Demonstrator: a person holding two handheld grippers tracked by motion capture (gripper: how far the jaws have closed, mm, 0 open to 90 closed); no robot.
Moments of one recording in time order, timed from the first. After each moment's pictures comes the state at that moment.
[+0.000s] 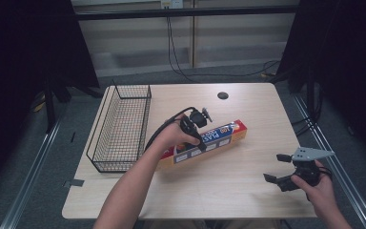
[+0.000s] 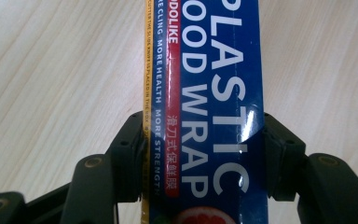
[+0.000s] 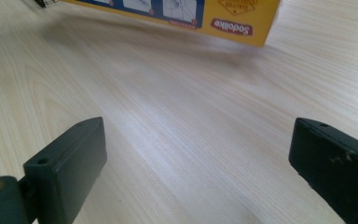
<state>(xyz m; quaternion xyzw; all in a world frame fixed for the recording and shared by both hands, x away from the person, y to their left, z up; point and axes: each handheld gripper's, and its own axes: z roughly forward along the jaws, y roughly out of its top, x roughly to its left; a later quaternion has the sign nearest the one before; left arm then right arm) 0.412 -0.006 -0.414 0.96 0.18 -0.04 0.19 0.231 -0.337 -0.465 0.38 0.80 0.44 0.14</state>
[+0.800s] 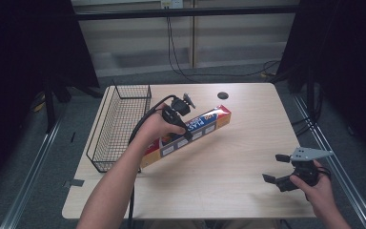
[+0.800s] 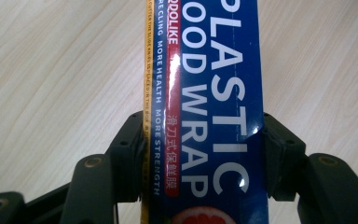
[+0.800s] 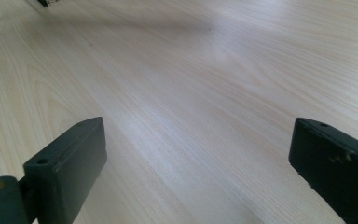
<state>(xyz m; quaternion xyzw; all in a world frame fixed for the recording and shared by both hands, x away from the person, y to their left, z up) 0.417 0.042 -0.366 0.95 0.25 -0.01 0.19 0.232 -0.334 -0.465 0.38 0.80 0.44 0.14</state>
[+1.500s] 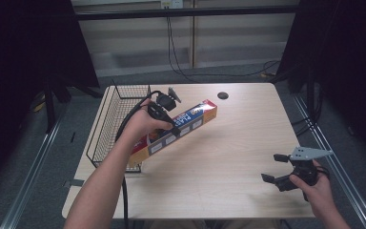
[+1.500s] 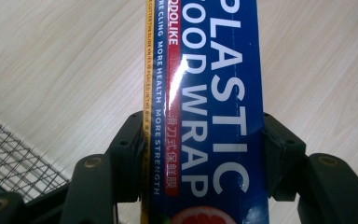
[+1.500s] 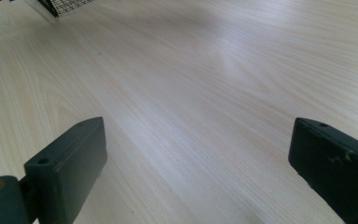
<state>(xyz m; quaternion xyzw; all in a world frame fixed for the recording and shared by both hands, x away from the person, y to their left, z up) 0.420 0.079 -0.350 0.94 0.29 -0.01 0.19 0.233 -0.331 -0.465 0.38 0.79 0.46 0.13</state>
